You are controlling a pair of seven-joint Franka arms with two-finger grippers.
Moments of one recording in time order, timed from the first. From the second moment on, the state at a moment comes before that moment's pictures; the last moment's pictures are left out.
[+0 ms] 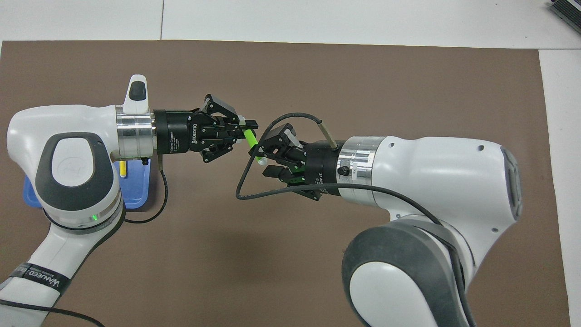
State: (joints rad) left arm 0.02 0.08 -0.34 -1.94 -1.30 2.11 -0.36; right arm 0.27 -0.01 0.28 -1.87 0.85 2.33 0.85
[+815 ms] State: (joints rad) left arm 0.15 0.08 -0.34 -1.88 -0.95 1.89 -0.25; right arm 0.08 -0.02 0.26 -1.86 0.41 1.96 0.44
